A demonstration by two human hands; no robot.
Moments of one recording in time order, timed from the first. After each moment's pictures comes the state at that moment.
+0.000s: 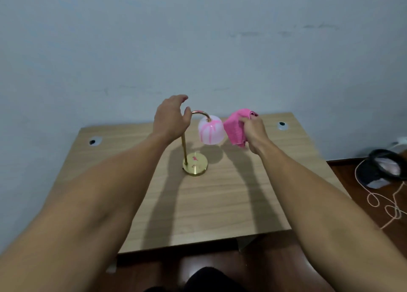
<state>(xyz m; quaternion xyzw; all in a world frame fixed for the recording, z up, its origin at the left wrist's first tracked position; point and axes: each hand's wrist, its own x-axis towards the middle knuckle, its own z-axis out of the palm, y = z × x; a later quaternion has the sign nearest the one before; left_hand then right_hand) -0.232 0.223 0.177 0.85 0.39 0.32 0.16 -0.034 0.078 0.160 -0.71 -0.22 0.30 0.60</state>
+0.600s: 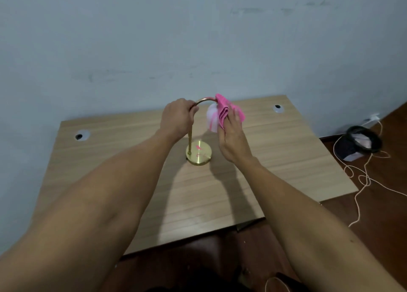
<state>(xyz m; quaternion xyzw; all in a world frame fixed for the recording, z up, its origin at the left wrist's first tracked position) -0.247 0.256 0.140 0.90 0.33 0.22 0.18 -0.121 0.103 0.082 -0.77 -0.51 0.05 0.39</state>
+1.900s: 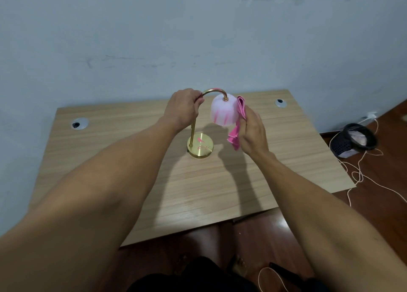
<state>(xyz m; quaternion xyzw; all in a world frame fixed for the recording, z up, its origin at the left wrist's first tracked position) -0.250 0.263 0.137 0.91 0.27 0.24 0.21 -0.105 0.080 0.094 -0.81 -0.42 -0.01 0.42</state>
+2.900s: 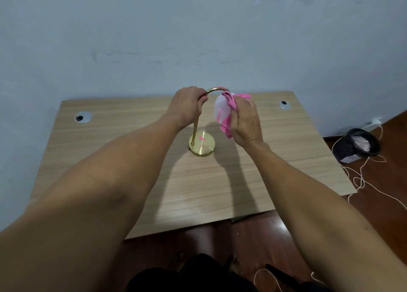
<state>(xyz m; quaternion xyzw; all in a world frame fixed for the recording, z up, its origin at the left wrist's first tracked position) -0.250 0.264 0.138 0.91 0.26 0.23 0.21 -0.115 0.108 0.114 -0.76 -0.52 -0.06 0.38</state>
